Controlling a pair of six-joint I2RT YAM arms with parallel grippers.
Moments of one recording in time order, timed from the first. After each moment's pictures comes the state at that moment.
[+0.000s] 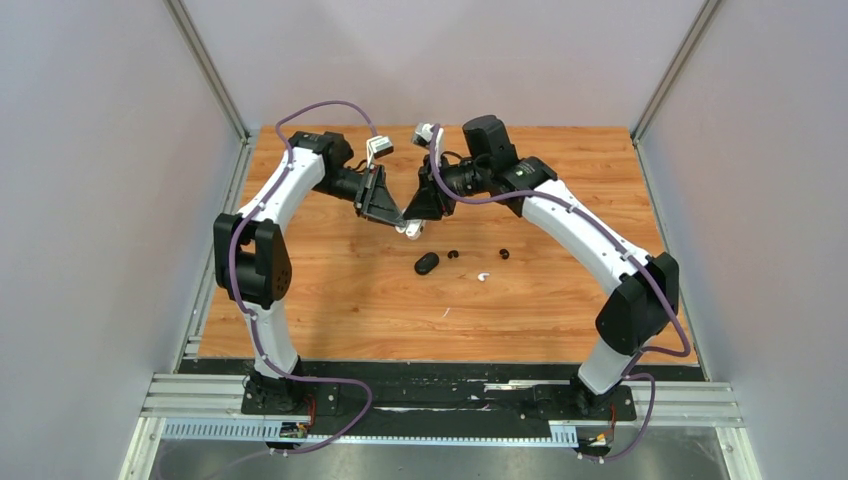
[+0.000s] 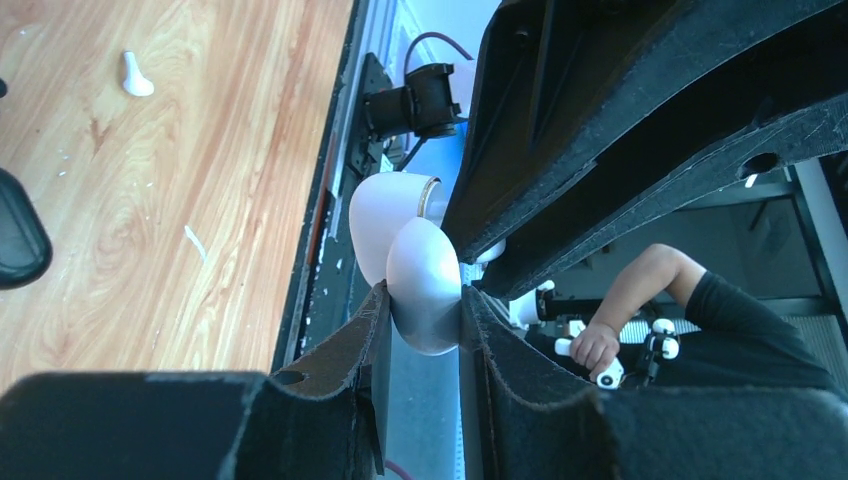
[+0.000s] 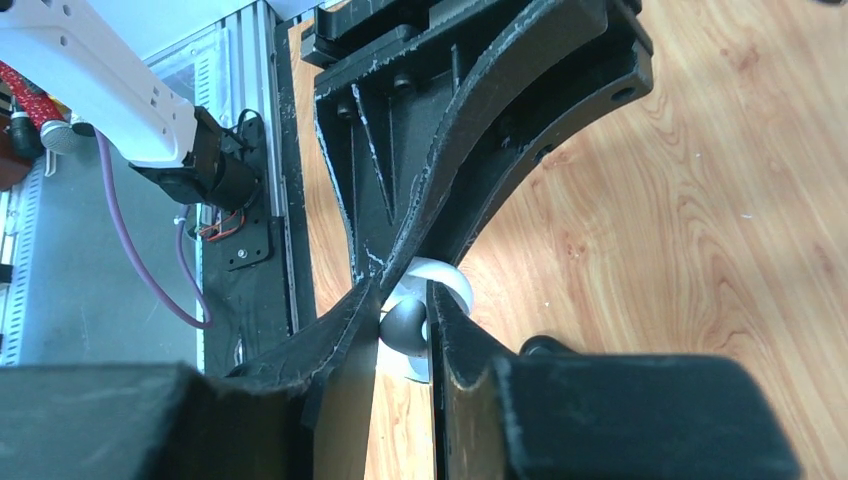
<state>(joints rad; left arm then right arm) -0.24 1.92 1.74 -1.43 1.41 0.43 0.61 1.70 1.65 -0.51 -0.80 -0.06</state>
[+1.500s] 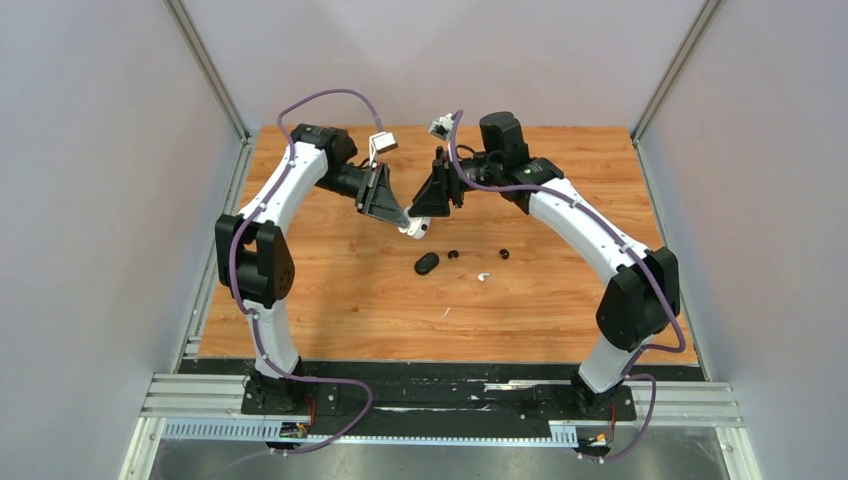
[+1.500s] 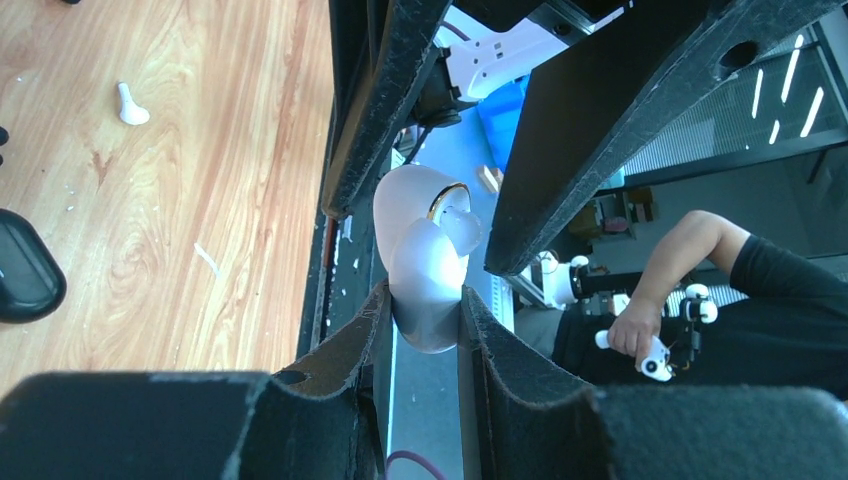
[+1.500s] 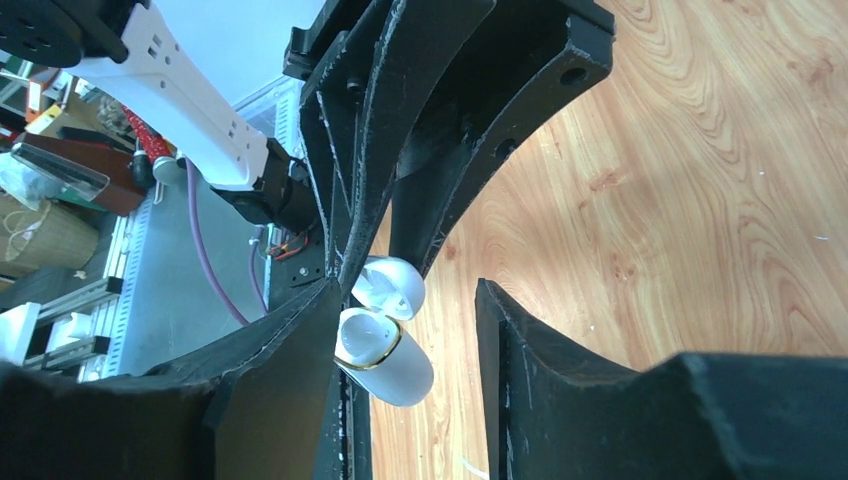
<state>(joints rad) -0.27 1.94 1.83 -1.55 1.41 0.60 0.52 1.70 1.57 -0.33 -1.01 0.09</state>
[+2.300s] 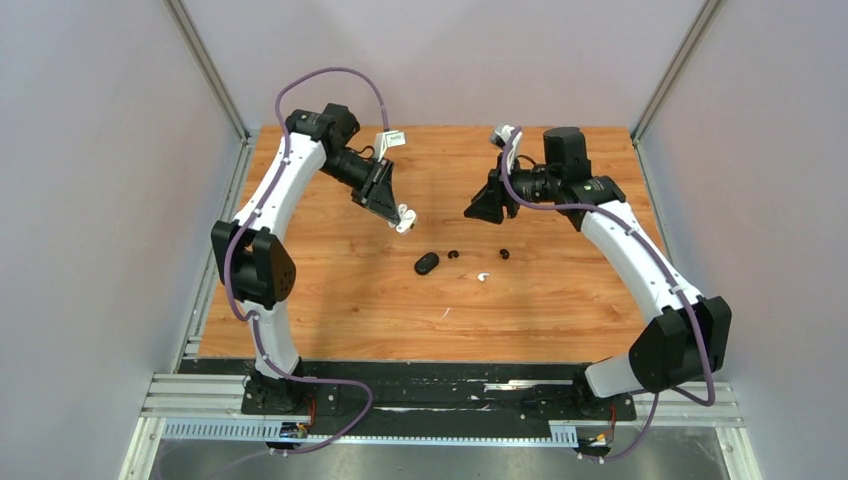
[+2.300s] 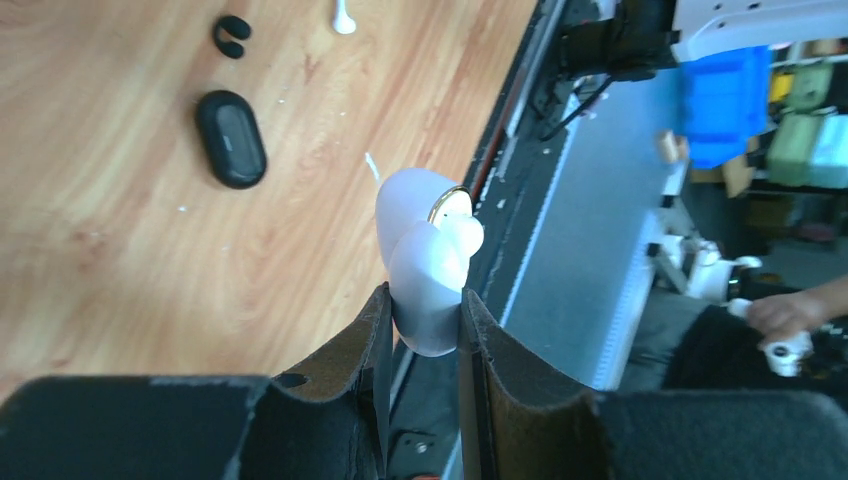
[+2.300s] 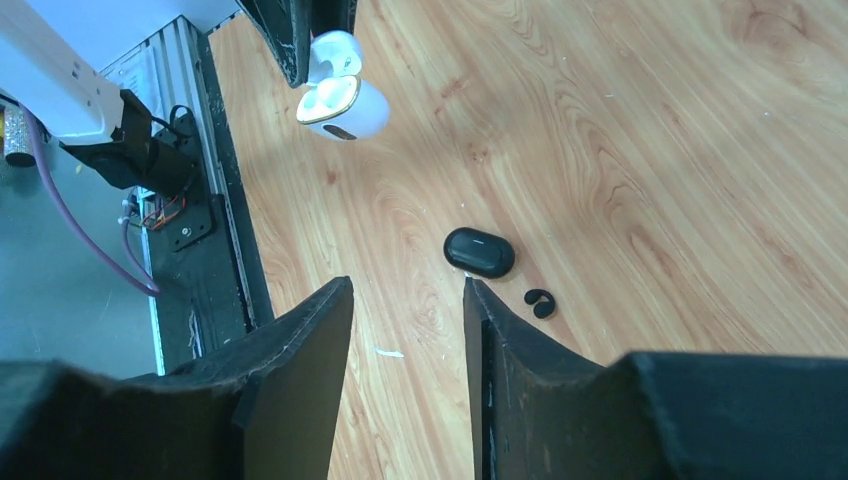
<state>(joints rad) -0.29 1.94 1.96 -1.48 0.98 0.42 0.32 1.43 1.34 -0.47 -0.88 -0.13</state>
